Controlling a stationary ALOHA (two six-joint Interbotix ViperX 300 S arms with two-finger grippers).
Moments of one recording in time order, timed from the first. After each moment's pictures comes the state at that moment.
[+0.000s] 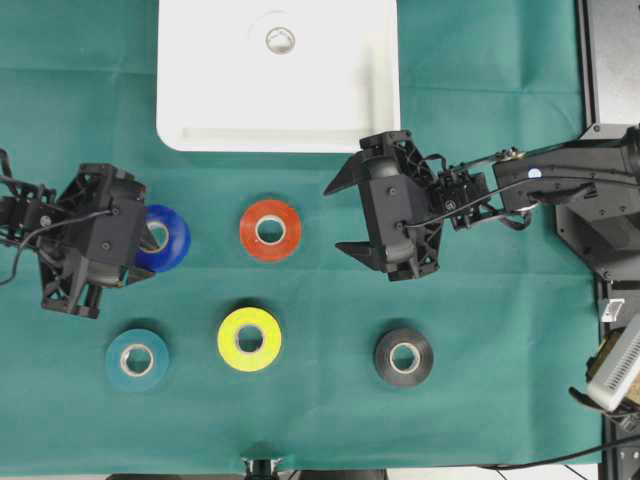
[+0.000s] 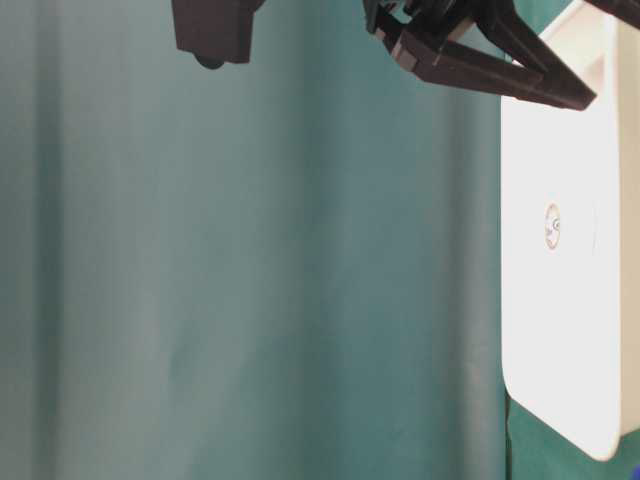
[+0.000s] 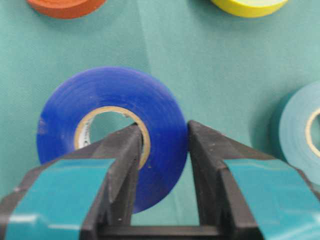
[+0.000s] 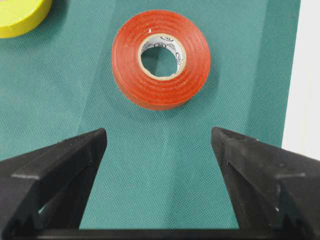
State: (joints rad) left arm -0.23 -0.18 0.90 -0.03 0.14 -0.01; right arm 0.11 -0.13 0.84 -0.34 0.05 0.33
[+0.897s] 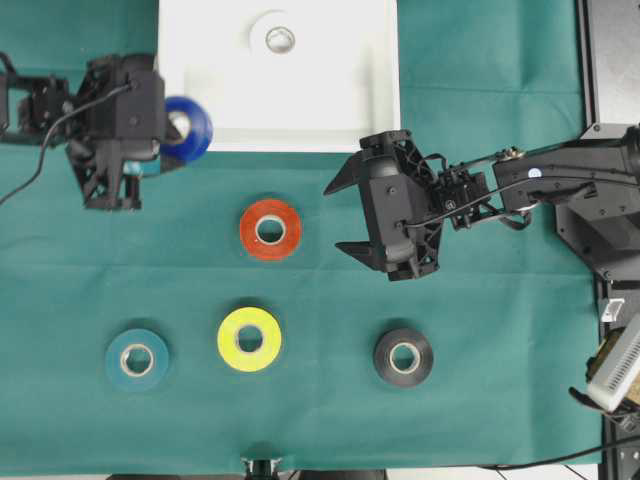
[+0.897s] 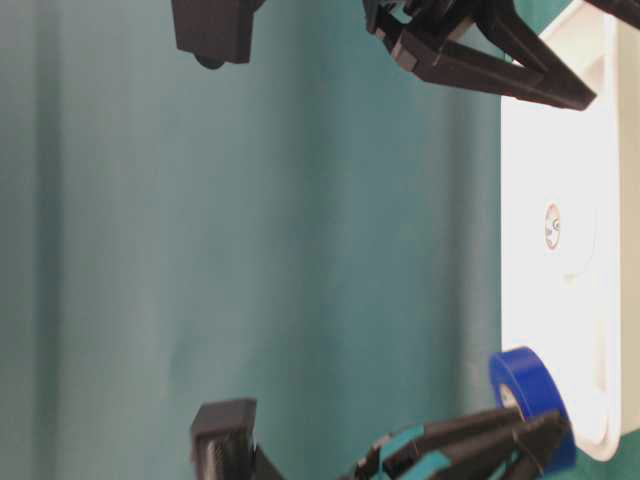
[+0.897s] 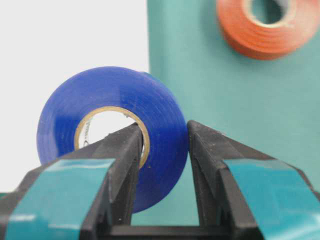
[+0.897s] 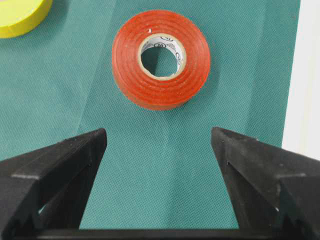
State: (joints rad) left arm 0.13 -0.17 0.82 -0.03 0.16 0.17; right arm 0.11 -0.13 0.84 -0.34 0.05 0.33
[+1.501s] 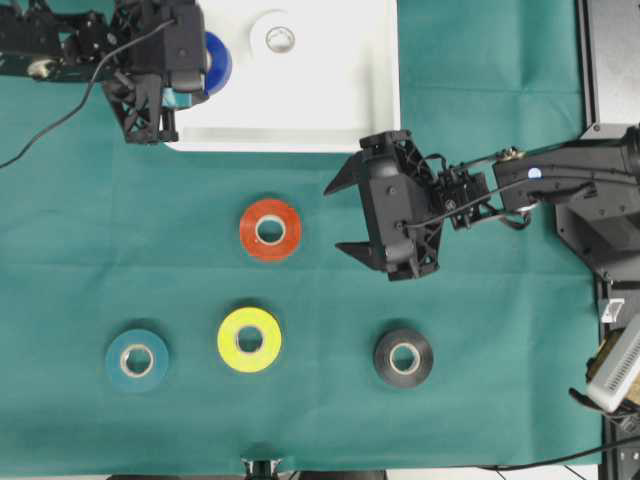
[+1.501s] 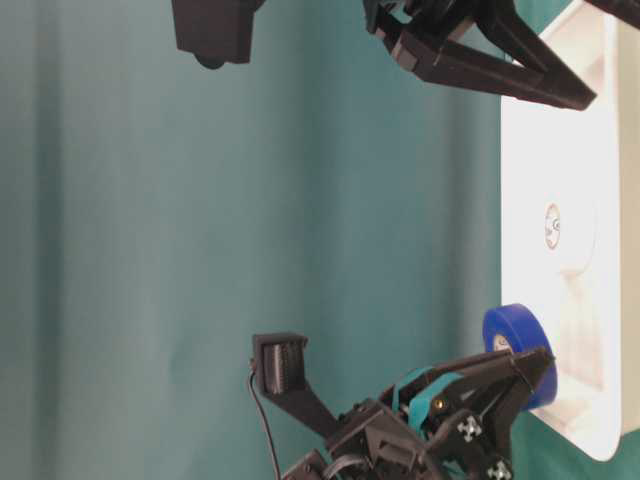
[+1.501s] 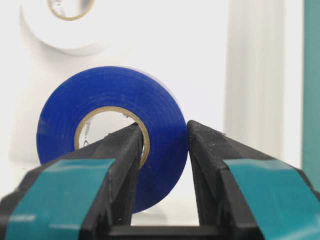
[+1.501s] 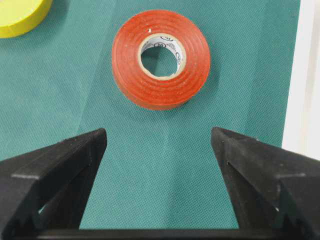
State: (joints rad) left arm 0.32 0.00 0.69 -0.03 0.16 0.30; right arm 0.11 -0.13 0.84 -0.34 0.05 0.33
